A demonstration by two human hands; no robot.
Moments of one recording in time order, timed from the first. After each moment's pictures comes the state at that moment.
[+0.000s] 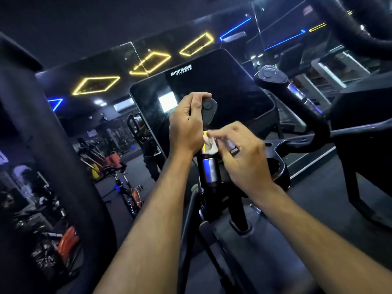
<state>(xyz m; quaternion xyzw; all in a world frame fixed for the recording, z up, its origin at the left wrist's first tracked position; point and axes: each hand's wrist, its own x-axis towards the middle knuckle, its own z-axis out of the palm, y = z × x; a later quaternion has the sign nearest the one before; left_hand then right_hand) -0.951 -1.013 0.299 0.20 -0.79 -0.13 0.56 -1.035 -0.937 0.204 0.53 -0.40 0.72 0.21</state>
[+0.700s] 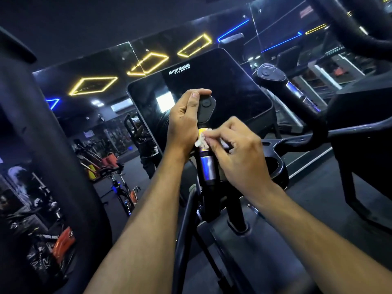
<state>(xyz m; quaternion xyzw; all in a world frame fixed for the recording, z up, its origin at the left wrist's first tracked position) -0.949 -1.025 0.298 0.11 -0.80 -0.24 0.54 -1.024 -0.929 0.212 0.54 -0.42 0.70 0.22</state>
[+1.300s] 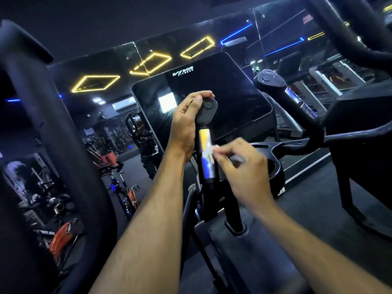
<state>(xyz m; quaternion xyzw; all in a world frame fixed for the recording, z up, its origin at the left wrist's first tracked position) -0.949 -1.027 0.298 0.06 -0.76 -0.40 0.51 -1.019 -0.919 0.182 0.51 -0.41 0.75 0.12</state>
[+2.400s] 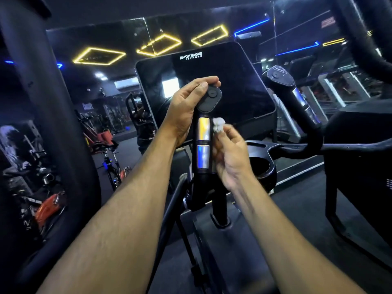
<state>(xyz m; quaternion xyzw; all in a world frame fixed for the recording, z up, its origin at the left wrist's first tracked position) -0.946 -1.037 0.304 0.04 -0.76 -0.43 0.49 -1.021 -0.958 0.204 0.32 -0.16 0.83 -0.42</state>
